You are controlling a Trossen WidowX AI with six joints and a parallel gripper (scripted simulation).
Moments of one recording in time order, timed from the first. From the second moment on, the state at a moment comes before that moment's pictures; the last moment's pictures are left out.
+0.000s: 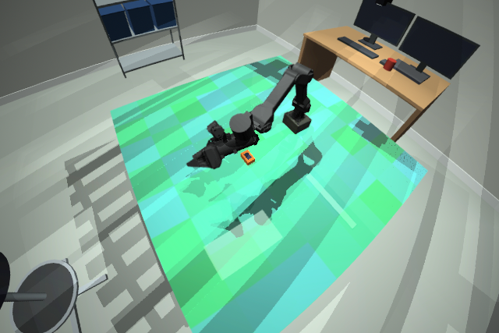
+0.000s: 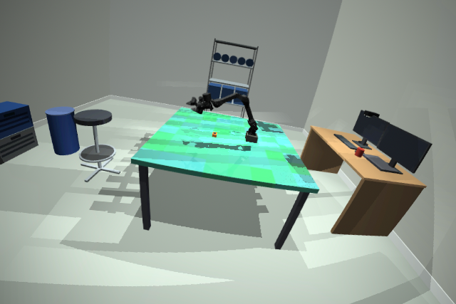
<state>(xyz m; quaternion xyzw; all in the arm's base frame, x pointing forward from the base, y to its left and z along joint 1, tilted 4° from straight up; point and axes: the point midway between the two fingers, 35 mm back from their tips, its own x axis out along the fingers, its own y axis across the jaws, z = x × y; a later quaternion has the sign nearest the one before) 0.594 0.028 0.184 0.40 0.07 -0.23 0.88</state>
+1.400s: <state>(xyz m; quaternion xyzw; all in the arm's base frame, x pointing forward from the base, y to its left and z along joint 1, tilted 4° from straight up) 0.355 0.008 0.013 0.05 0.72 -0.04 0.70</state>
